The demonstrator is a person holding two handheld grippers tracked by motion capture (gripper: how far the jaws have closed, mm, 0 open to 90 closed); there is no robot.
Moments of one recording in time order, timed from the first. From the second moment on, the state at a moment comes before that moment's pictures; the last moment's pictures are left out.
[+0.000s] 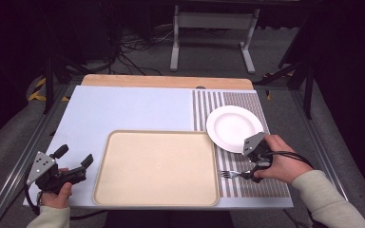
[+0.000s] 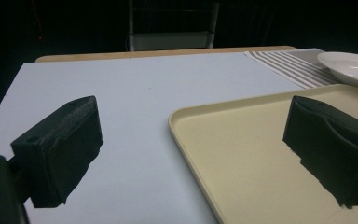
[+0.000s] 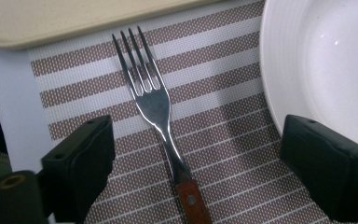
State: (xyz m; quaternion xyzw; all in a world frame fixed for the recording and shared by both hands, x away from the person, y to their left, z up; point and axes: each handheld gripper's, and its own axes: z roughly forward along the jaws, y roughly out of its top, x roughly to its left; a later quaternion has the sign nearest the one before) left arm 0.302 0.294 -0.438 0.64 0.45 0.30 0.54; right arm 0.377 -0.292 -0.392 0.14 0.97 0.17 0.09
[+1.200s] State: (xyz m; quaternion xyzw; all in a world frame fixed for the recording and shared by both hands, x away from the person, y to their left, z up) left arm 0.303 0.295 -0.439 0.65 0.45 0.30 0.54; right arm 0.388 -0.285 -0.412 -0.01 1.00 -0.02 0.01
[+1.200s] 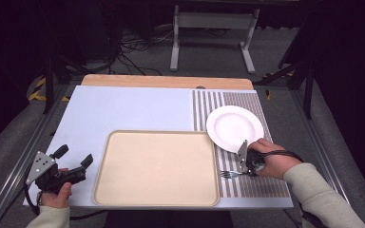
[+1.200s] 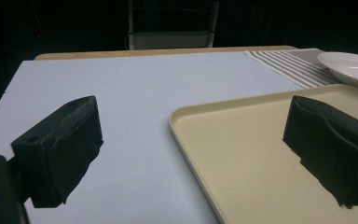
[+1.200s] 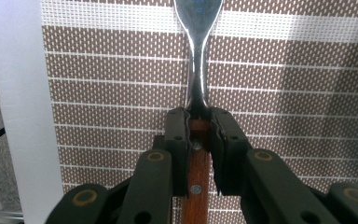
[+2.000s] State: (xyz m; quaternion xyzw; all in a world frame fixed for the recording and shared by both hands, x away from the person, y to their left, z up) left arm 0.303 0.295 -0.439 0.65 0.46 0.30 0.54; right arm 0.388 -0.288 -0.388 0.03 1.00 0.02 0.04
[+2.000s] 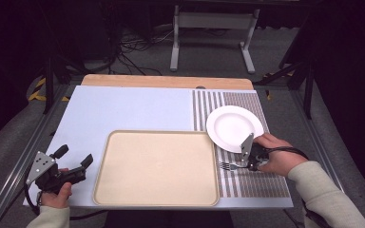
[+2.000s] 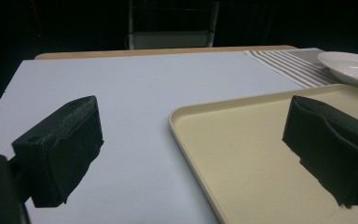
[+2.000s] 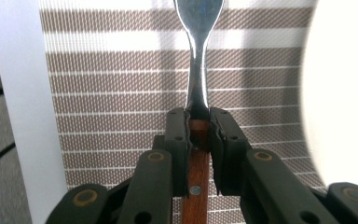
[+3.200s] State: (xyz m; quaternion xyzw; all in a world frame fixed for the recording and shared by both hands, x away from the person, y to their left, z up) left arm 0.303 0.295 -0.440 0.64 0.46 0.30 0.54; right arm 0.387 -0.266 -0.347 0.21 0.96 0.16 0.04
